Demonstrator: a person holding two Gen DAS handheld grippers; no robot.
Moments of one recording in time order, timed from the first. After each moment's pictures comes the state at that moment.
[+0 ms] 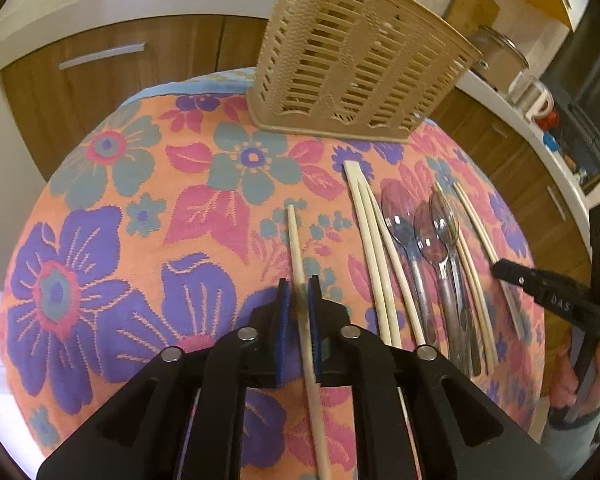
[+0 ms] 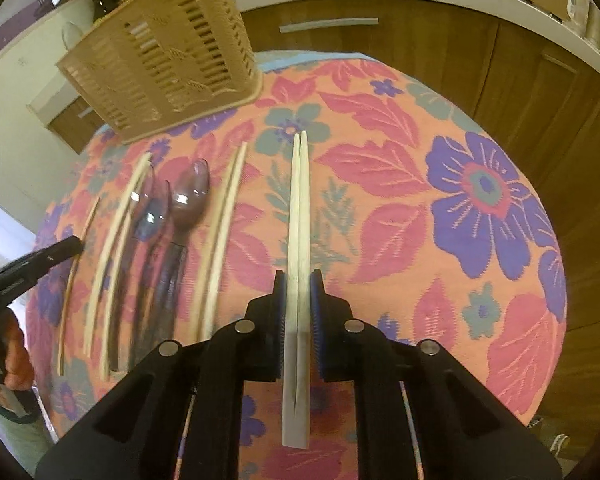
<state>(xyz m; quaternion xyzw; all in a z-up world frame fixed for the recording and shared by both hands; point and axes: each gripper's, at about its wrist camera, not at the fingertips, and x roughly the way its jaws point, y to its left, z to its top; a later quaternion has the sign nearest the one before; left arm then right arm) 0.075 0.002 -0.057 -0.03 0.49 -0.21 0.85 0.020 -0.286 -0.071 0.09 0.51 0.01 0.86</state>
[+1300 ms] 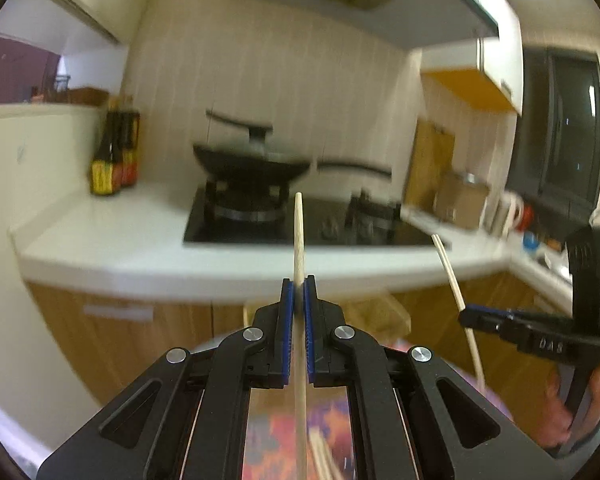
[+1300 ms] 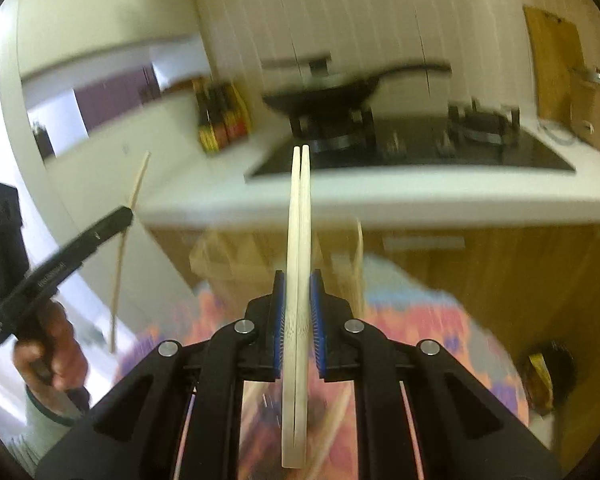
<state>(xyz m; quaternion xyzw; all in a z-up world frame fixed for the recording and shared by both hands) 0.113 -0.021 0.142 -0.06 0.17 -0.21 0.96 0.088 -0.263 0.107 0.08 0.28 0.15 0.94</state>
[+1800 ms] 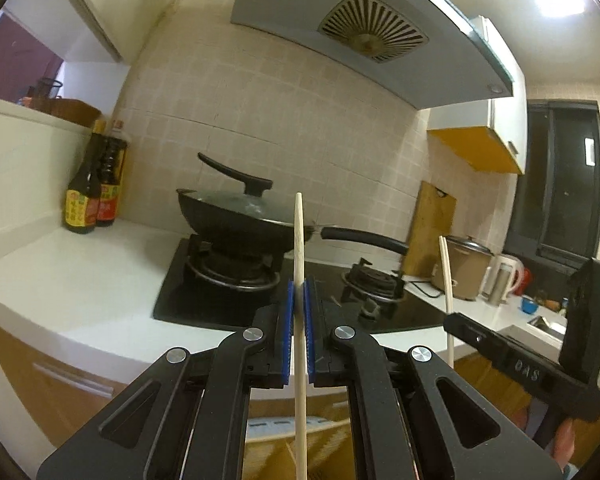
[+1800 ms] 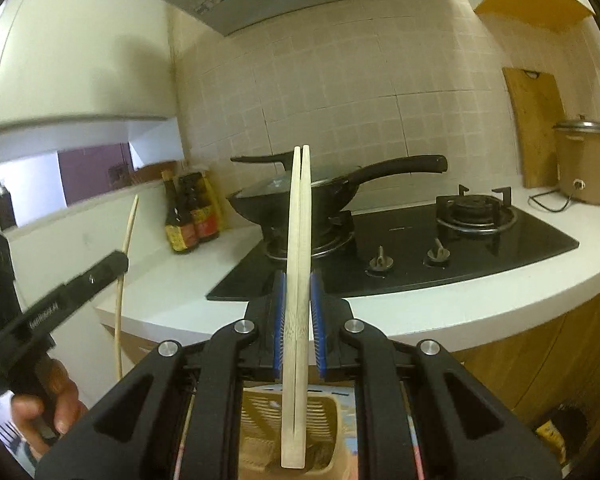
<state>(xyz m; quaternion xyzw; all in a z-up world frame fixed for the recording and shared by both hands) 0.196 -0.036 0.138 -0.11 0.08 -0.22 0.97 0.181 -0.261 0.121 0.08 0.13 0.09 0.98</state>
